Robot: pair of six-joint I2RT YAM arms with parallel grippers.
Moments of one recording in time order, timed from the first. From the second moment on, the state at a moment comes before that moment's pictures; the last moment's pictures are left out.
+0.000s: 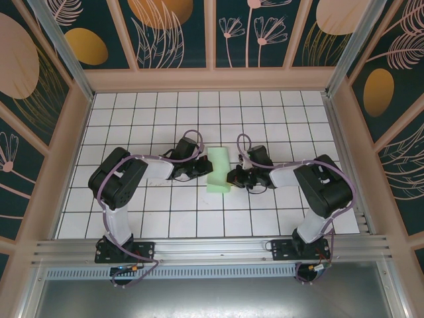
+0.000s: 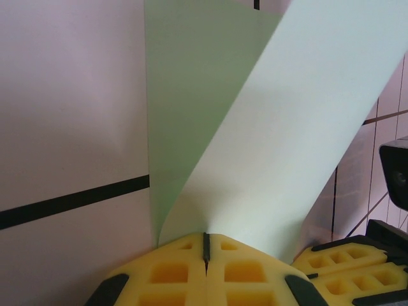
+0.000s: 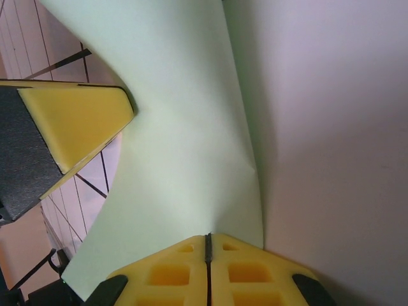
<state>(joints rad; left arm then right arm) -0.60 1.91 0.89 0.17 0.44 -0.85 0.52 1.70 0.62 0.18 -0.60 0.80</state>
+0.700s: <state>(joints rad) -0.60 1.90 0.89 0.17 0.44 -0.84 0.57 1.65 0.55 0.22 -0.60 0.82</state>
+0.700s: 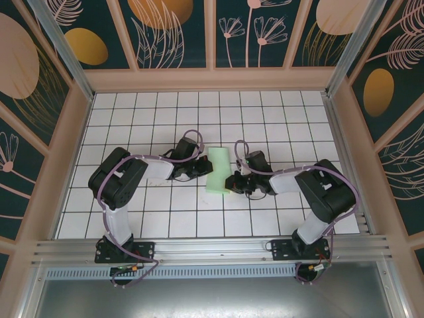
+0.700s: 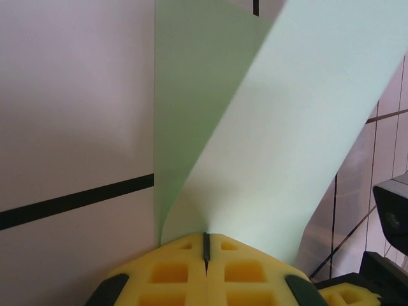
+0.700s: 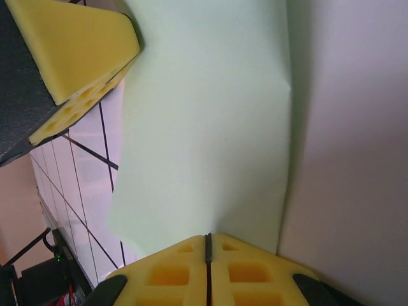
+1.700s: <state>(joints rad) -0.60 1.90 0.89 0.17 0.44 -0.84 0.62 1.56 0.51 0.17 -0.55 0.84</state>
